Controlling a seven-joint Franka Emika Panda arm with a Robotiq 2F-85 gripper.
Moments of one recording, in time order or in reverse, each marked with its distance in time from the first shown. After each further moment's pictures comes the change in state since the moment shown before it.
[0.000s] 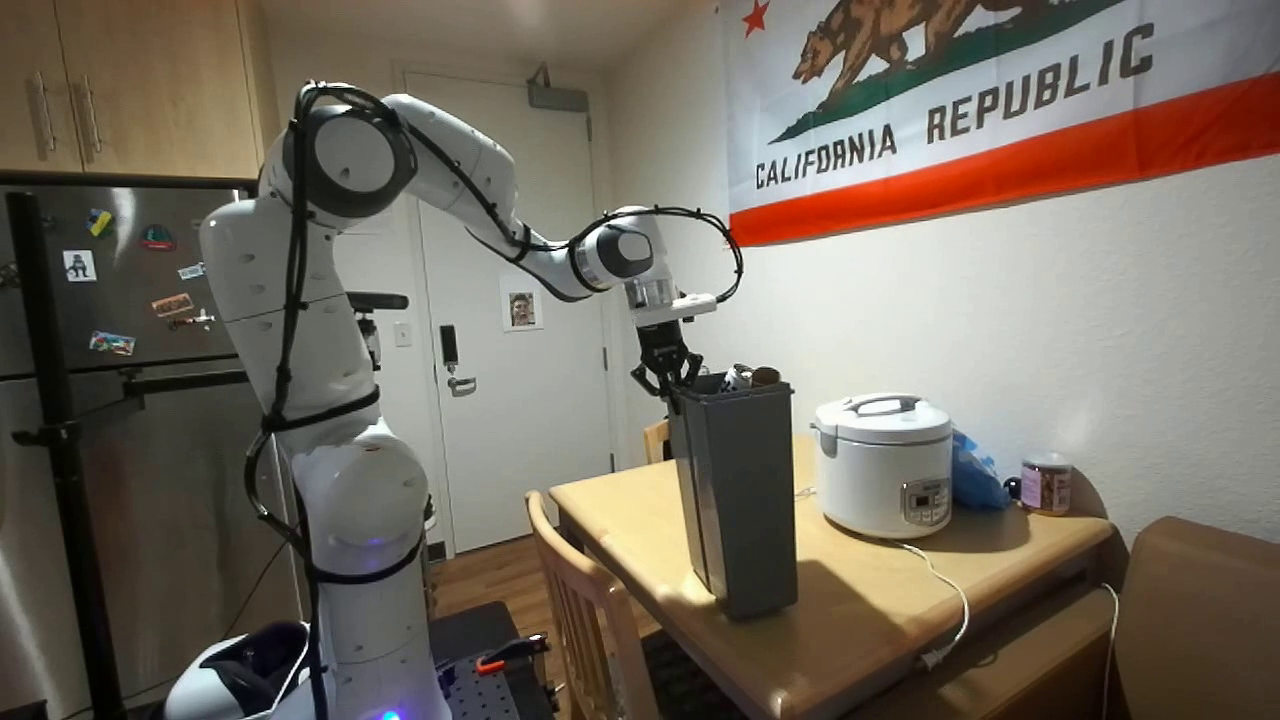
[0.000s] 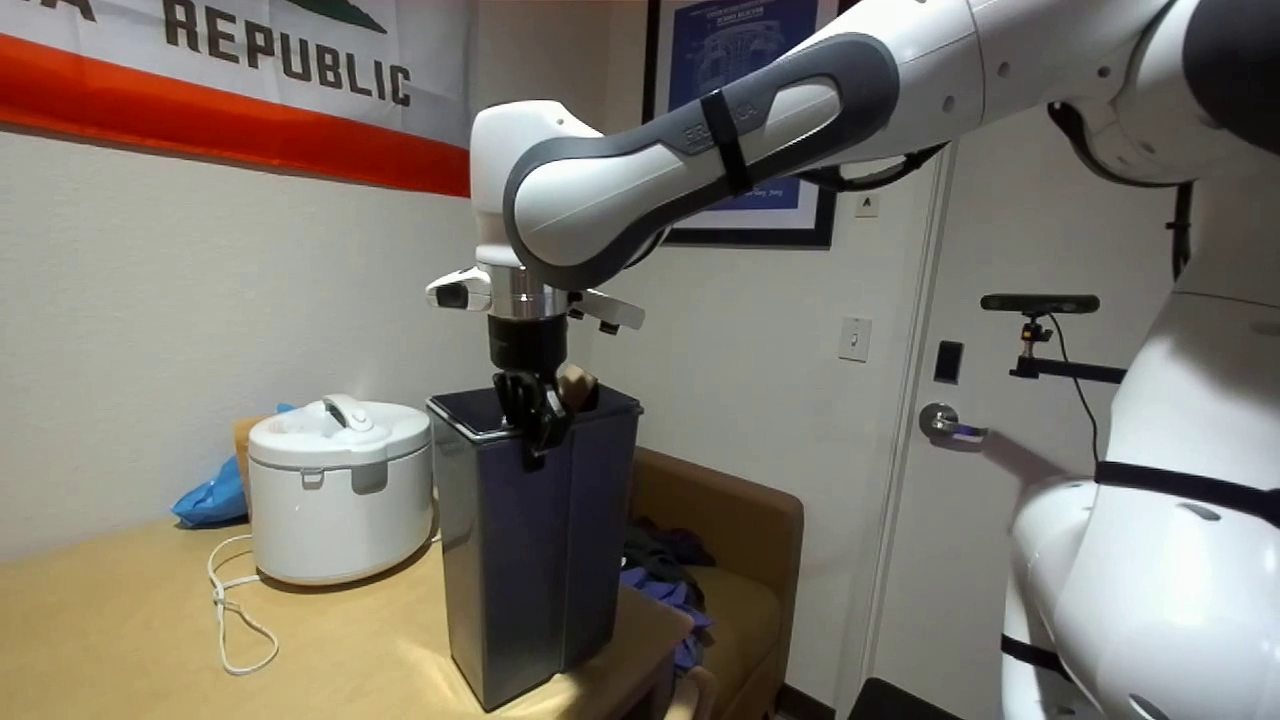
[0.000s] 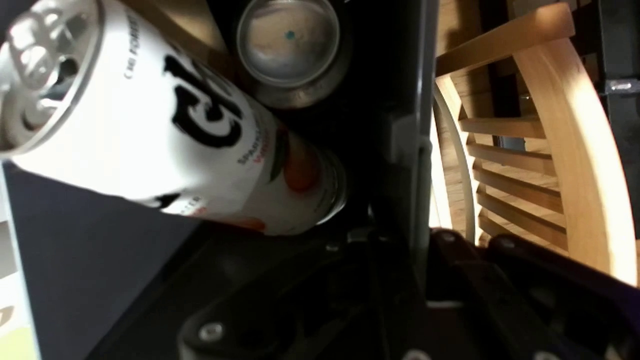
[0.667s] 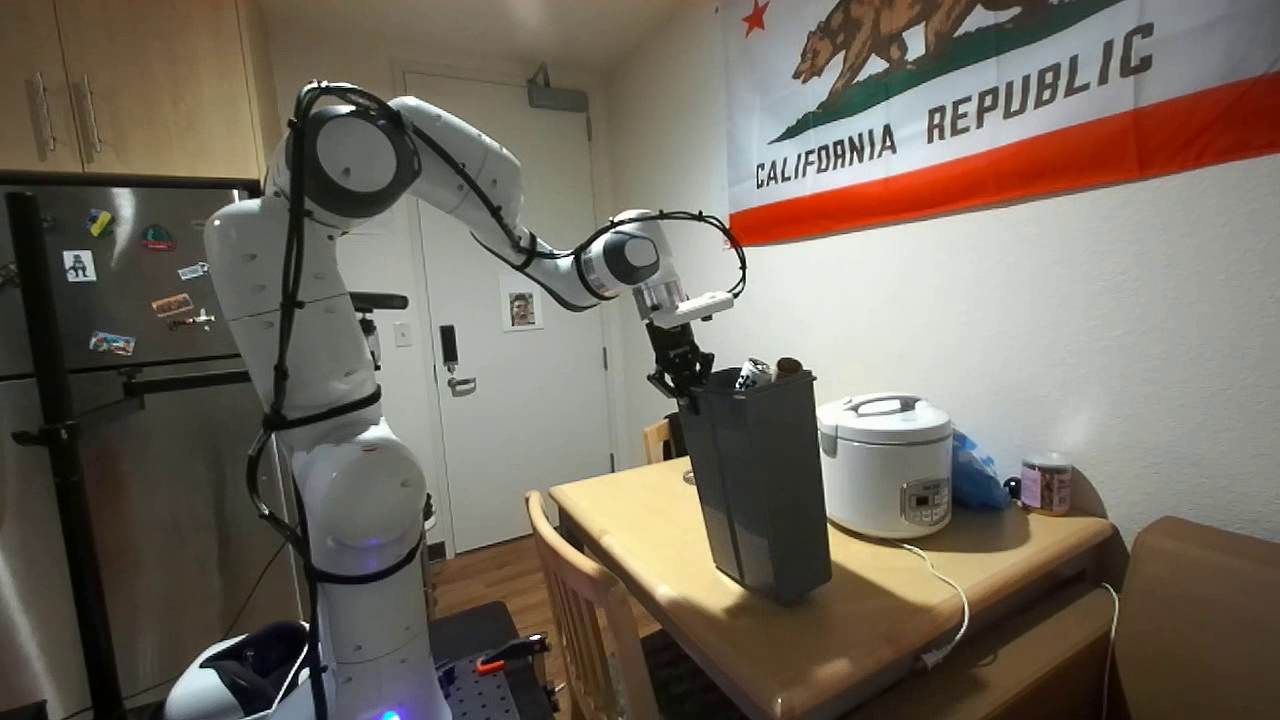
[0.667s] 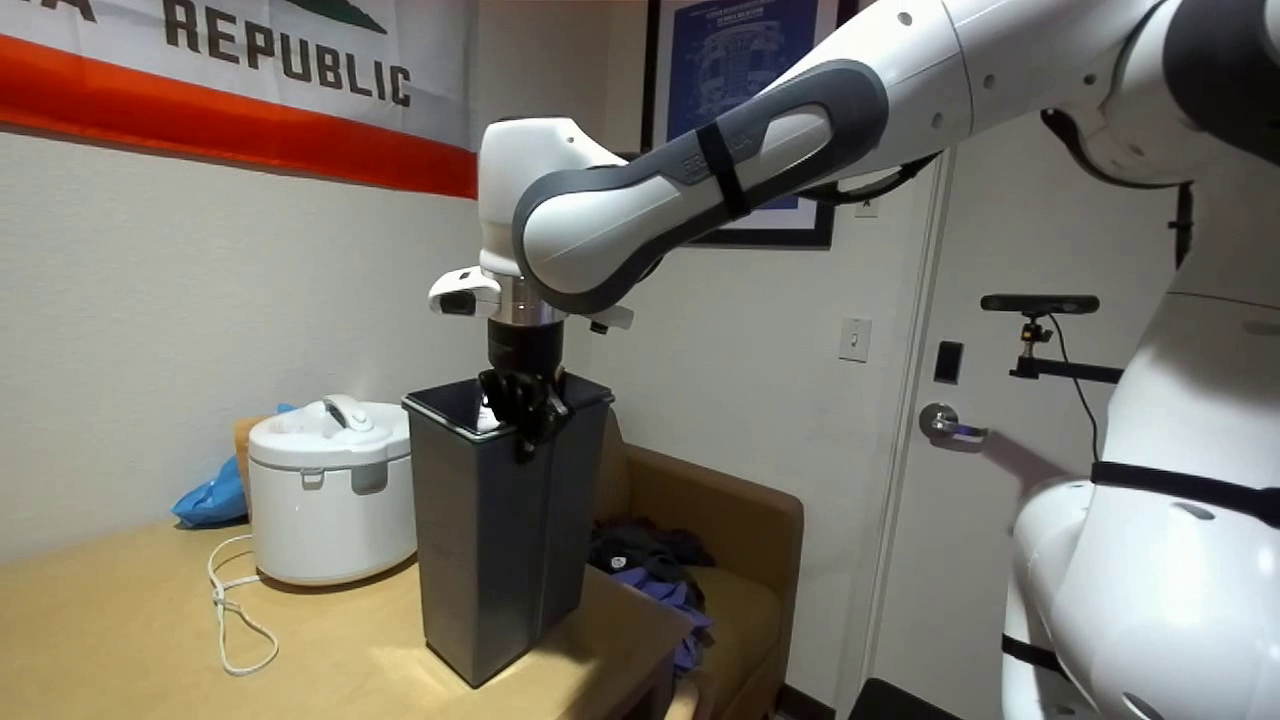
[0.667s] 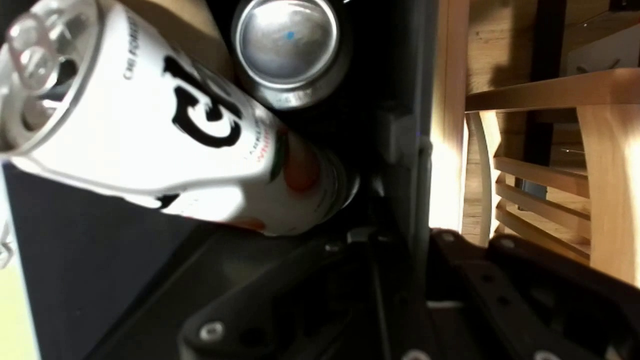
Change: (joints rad) arm -0.019 0.013 -0.010 -0.021 -0.054 0.125 -0.206
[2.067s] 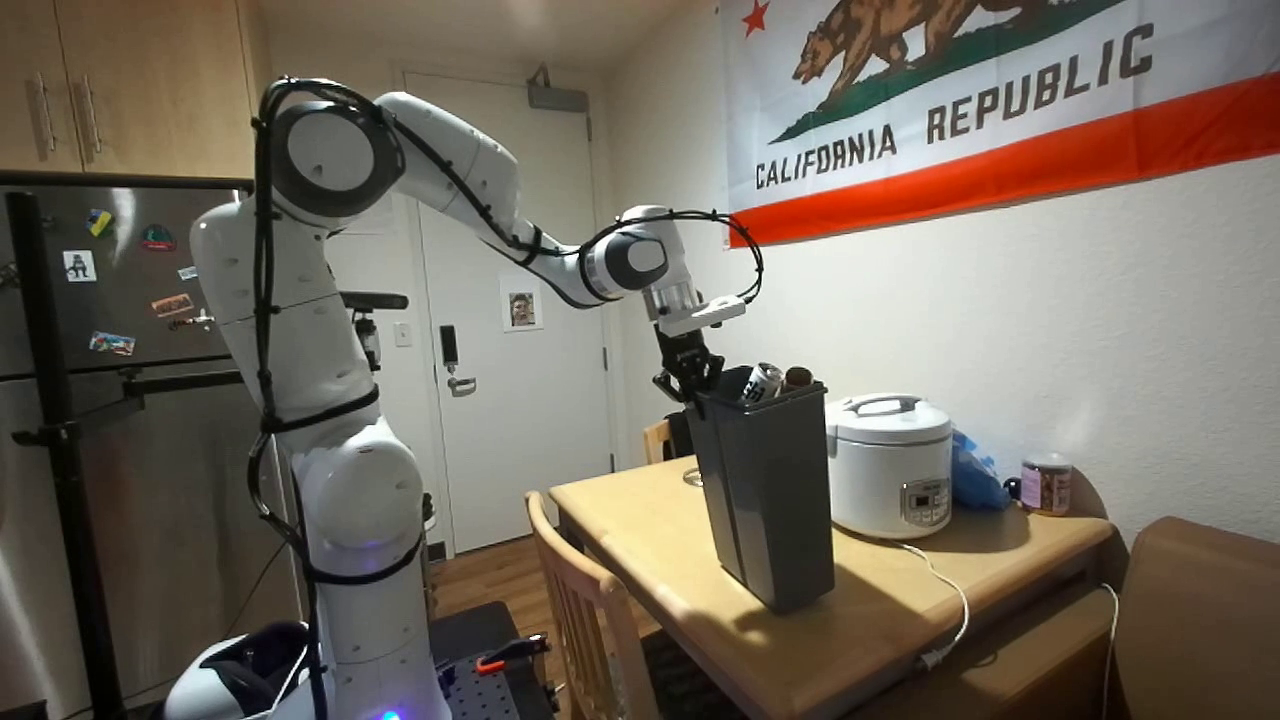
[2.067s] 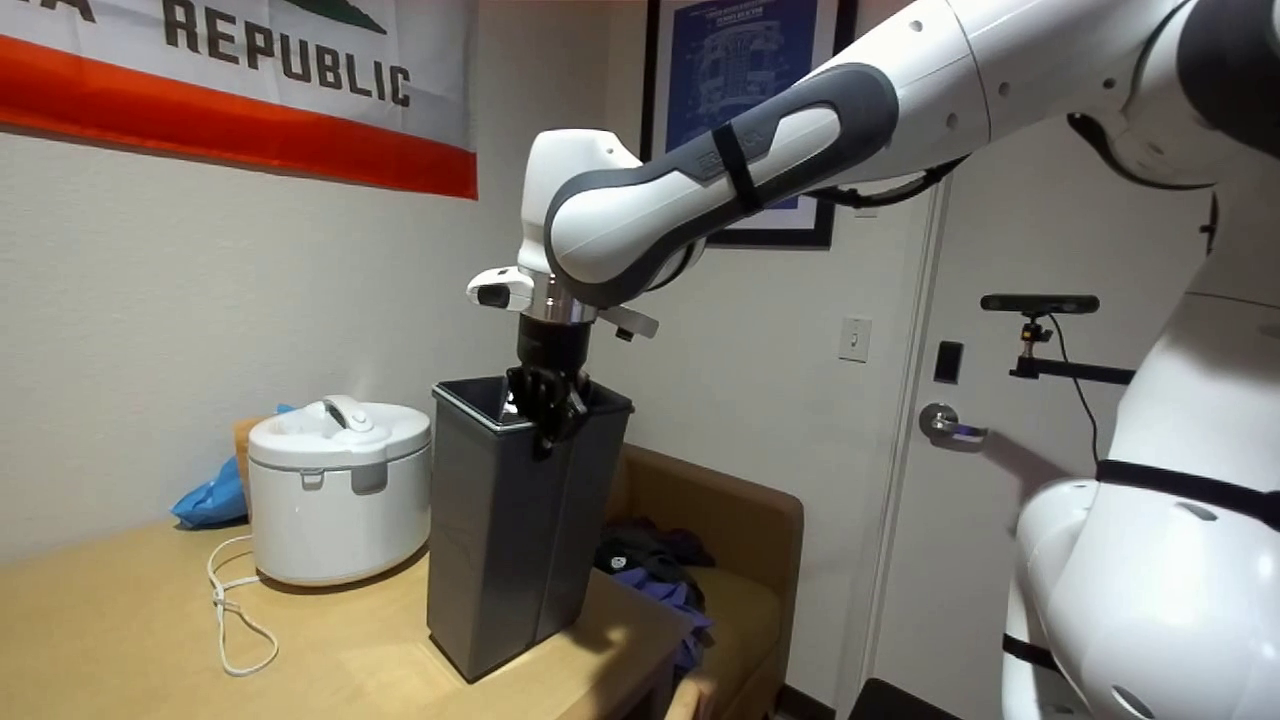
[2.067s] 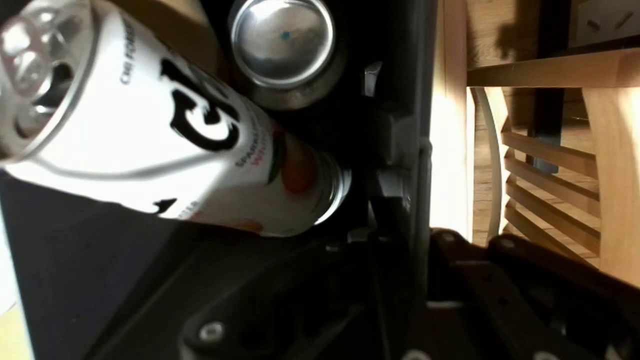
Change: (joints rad) arm -0.035 -0.043 -0.047 -0.053 0.097 0.050 -0.031
